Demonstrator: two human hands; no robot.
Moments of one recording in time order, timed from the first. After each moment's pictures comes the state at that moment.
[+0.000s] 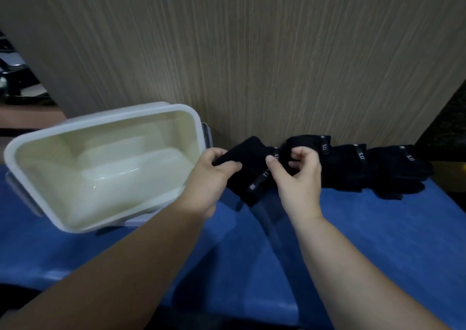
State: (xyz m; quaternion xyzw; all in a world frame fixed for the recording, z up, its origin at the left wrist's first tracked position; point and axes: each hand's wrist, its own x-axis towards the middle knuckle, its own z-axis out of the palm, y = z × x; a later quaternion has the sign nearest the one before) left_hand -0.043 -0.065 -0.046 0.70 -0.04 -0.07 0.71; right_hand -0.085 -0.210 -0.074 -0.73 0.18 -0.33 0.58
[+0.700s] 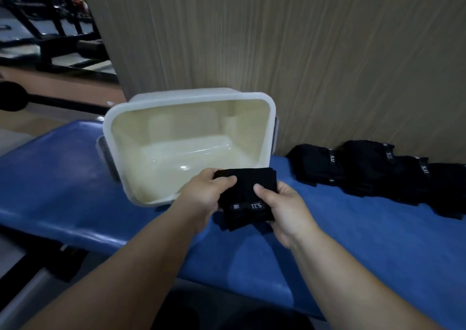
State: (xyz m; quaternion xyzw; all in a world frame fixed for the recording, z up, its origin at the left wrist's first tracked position) left_hand -0.039 0.067 -0.078 0.66 0.05 -0.16 0.73; right_hand -0.079 -0.083 -0.095 -0.59 0.14 0.01 0.80
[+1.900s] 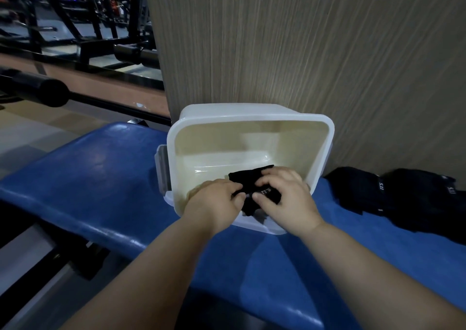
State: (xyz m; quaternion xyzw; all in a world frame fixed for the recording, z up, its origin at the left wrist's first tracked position) left_hand -0.012 0.134 -0.079 0.97 -0.10 -0.01 0.22; right_hand -0.011 -0.043 -0.093 -0.94 -0.12 -0.16 0.27
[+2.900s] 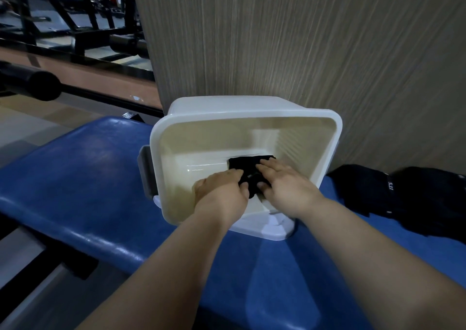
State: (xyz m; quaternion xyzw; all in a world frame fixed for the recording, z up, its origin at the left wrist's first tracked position) left_hand 0.025 0.100 -0.092 0.98 -0.04 0.01 0.19; right_hand 0.039 -0.054 -0.085 -0.99 -0.13 0.03 0.09
